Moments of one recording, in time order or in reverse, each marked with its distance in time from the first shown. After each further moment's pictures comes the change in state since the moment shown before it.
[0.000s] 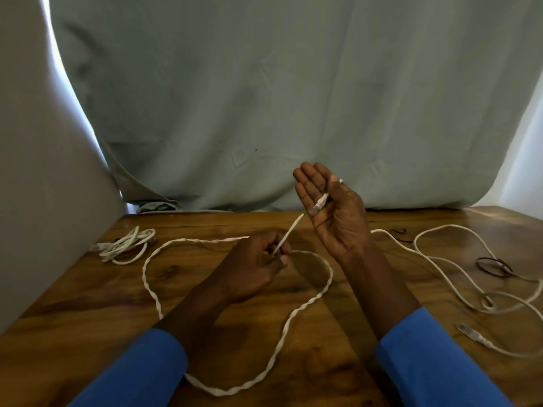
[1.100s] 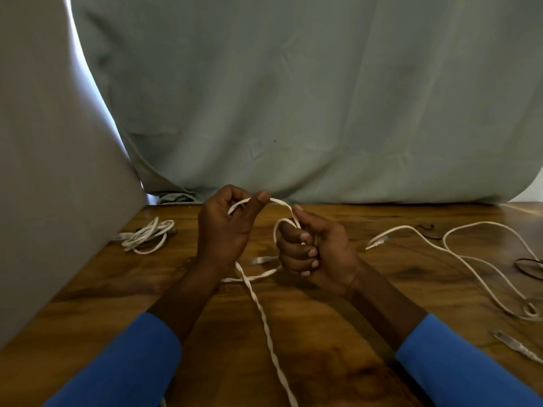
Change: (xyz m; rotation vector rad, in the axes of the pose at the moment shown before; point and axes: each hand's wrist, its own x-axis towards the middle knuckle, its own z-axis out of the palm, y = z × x) left_hand 0.009 0.001 -0.041 -0.245 0.662 0.062; right_hand -0.030 0.043 -0.009 -0.135 -0.497 0.690
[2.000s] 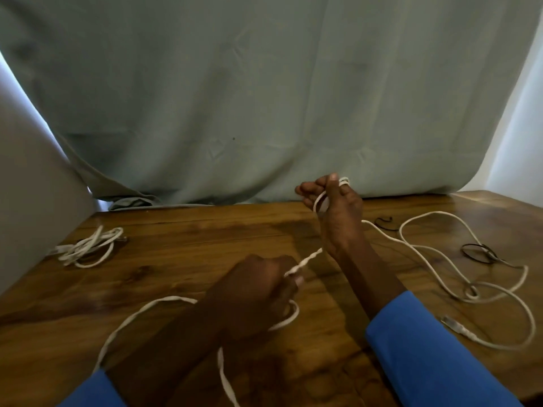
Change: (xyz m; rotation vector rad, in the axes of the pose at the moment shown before) left_hand -0.062 0.038 0.043 0.484 -0.962 0.135; right_hand -0.020 -0.049 -0.065 -0.244 0.937 -0.694
